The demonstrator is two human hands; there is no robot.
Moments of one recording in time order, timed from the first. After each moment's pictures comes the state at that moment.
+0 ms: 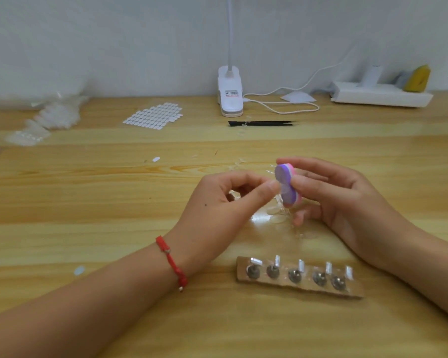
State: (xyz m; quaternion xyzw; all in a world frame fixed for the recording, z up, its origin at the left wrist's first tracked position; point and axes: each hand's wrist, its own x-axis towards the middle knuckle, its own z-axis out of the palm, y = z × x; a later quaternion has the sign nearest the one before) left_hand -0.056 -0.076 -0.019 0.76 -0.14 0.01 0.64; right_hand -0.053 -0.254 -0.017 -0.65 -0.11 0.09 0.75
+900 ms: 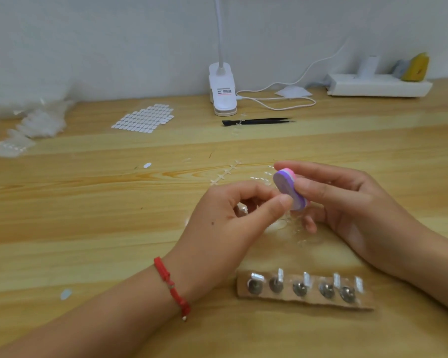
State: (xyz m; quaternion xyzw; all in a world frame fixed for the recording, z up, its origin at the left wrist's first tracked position) left_hand -0.060 -0.081 -0.015 0.76 -0.19 -0.01 0.62; right_hand -0.054 -0.255 -0.017 -0.64 -0.10 0.09 0.76
